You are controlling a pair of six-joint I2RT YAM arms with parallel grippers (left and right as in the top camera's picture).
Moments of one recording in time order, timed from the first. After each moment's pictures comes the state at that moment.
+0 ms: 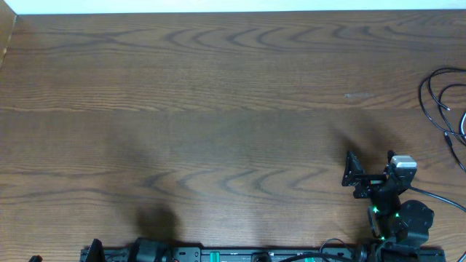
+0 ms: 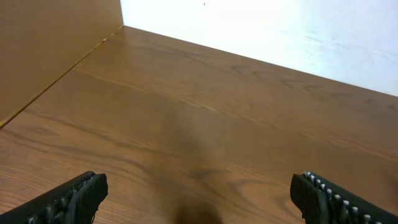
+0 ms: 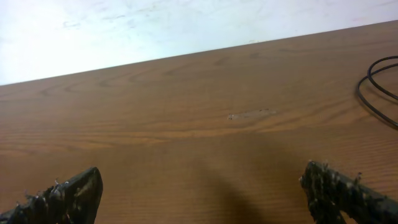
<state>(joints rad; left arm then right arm) -0.20 0.38 1.61 -1.65 -0.32 -0.30 -0.14 0.02 0.09 -0.28 -0.23 0.16</state>
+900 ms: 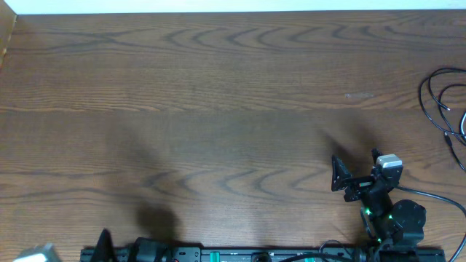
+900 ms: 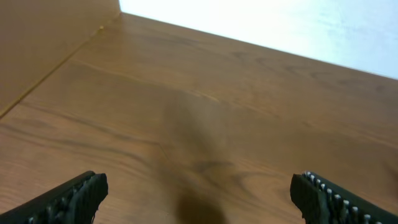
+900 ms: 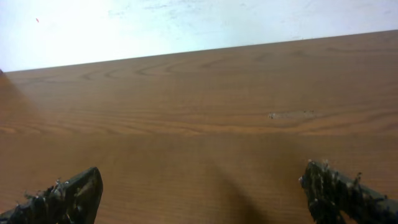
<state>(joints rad) -0.20 0.37 1.48 -1.59 -0.31 -0.30 0.00 0.02 0.09 -0.28 -0.23 0.16</state>
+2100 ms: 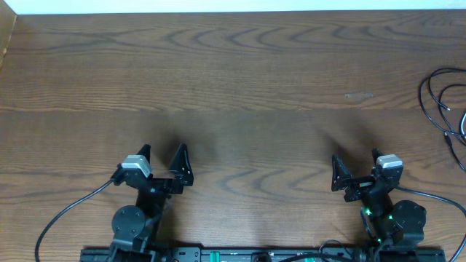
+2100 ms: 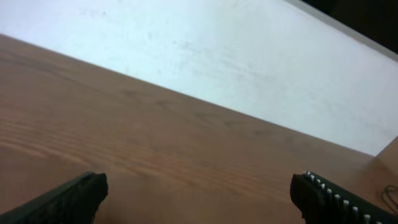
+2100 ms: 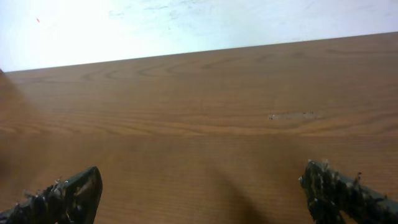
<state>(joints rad) -0.20 0.04 0.13 -0.14 -0.03 -0.41 0.00 0.01 0.09 -0.28 -0.23 0.16</state>
